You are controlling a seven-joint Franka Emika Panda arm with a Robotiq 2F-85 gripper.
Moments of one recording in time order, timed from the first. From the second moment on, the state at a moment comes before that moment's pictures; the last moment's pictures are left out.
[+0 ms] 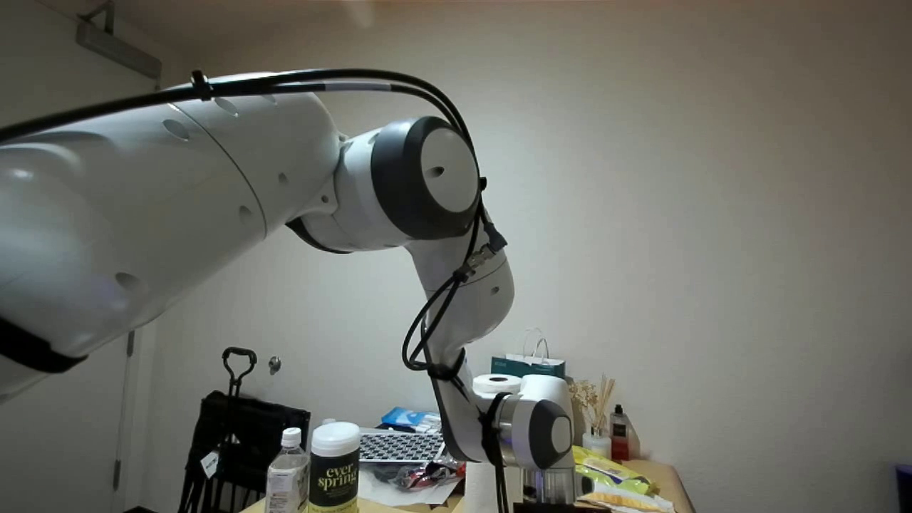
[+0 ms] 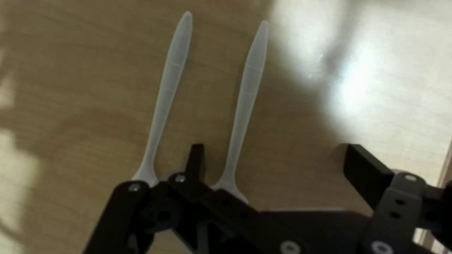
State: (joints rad) arm -0.28 0.82 -0.07 -1.79 -0.16 2.41 -0.49
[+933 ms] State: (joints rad) arm -0.29 0.81 -0.07 -1.76 -0.16 2.29 -0.49
